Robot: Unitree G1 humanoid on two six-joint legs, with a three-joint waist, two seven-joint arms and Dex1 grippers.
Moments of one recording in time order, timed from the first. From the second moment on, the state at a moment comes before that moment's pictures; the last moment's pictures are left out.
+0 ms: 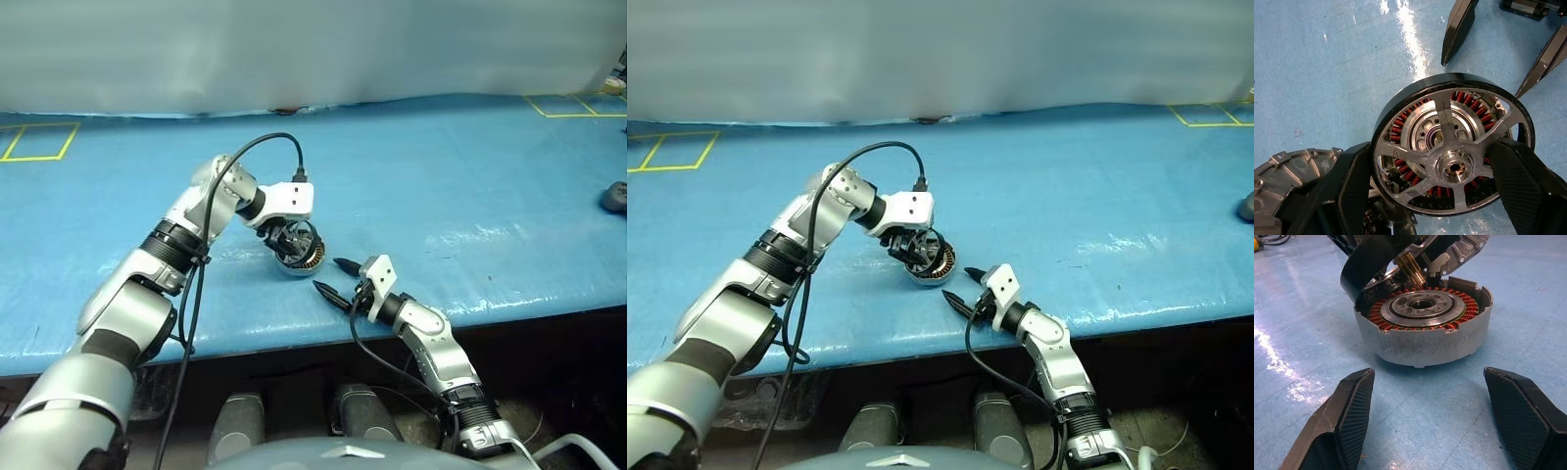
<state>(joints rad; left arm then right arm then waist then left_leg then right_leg) -0.99 0.45 -0.54 0.47 0.20 0.29 -1.33 -0.11 -0.22 0.15 0.24 0.18 -0.08 0.73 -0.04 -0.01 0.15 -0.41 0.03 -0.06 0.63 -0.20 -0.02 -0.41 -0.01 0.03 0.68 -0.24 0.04</state>
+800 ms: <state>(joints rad) -1.03 0.40 -0.56 0.54 0.27 0.26 -1.36 -0.11 -0.22 0.15 0.23 0.16 -0.08 0.71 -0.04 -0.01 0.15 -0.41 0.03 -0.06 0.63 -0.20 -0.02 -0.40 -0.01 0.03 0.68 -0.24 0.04</state>
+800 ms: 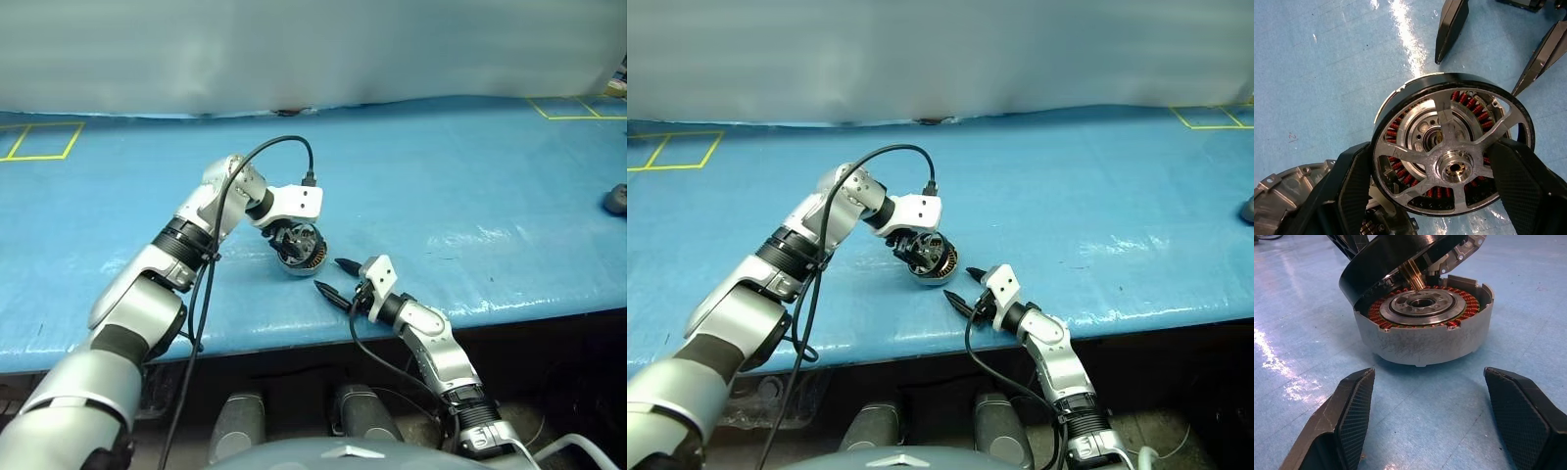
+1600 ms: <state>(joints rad) -1.06 0.38 -0.56 0.59 0.28 0.23 -1.38 -0.10 -0.20 0.15 0.23 0.16 -0.08 0.70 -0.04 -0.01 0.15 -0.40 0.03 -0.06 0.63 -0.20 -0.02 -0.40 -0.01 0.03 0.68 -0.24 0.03</state>
